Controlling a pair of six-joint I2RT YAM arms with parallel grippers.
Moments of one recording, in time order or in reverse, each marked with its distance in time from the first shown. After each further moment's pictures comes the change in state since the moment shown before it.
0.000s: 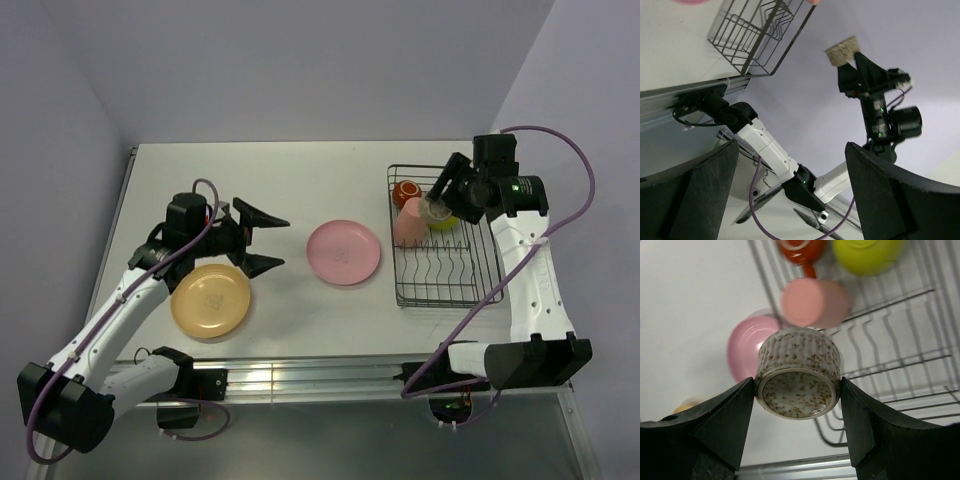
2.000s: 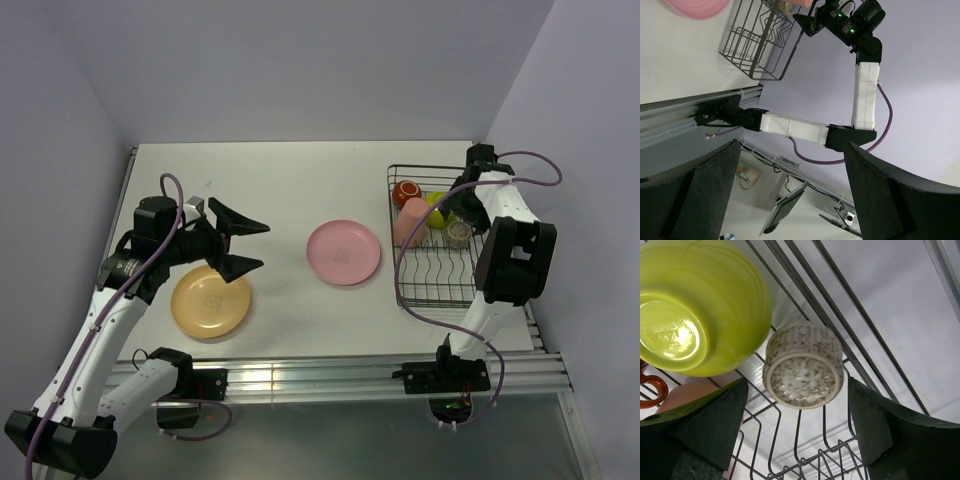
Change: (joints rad) left arm 0.107 -0.127 0.127 -0.248 0.011 0.216; right arm -0.224 0.550 -0.107 0.245 0.235 -0.103
